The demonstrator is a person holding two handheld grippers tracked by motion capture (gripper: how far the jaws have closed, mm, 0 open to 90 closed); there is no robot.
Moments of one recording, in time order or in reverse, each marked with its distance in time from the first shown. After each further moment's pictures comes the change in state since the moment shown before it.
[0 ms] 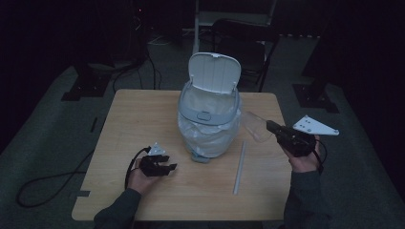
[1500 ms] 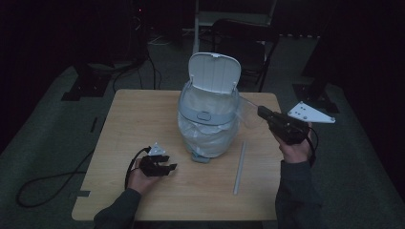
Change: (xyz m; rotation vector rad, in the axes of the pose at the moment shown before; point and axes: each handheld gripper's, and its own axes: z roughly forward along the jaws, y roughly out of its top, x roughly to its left) left arm 0.000 0.000 0.000 0.003 0.002 0.004; right arm 0.011 0.040 0.017 -0.115 0.055 -0.010
